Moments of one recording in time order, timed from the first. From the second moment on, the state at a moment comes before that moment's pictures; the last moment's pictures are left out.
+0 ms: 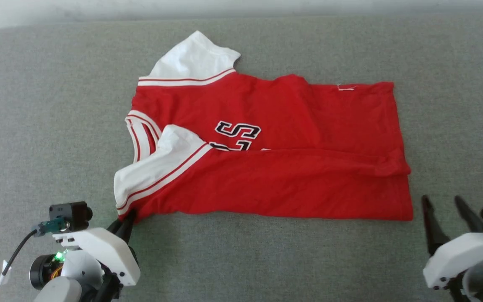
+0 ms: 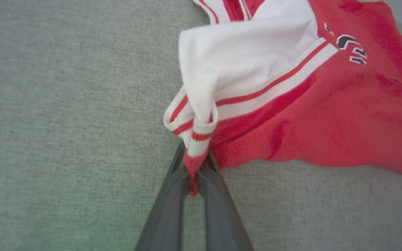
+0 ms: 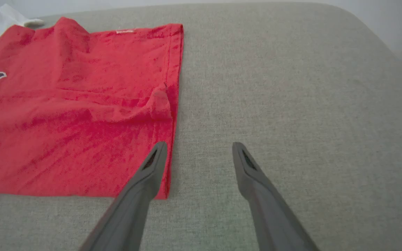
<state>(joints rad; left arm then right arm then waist) -0.10 0.45 -0.31 0.11 -0.75 0.14 0.19 0.06 -0.05 -0.19 -0.10 0.12 0.13 0.20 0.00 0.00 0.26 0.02</state>
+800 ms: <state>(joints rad) -0.09 0.43 -0.26 0.04 -0.82 0.17 0.16 -0.04 -0.05 -0.16 -0.03 0.16 0.13 0.37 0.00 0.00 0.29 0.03</state>
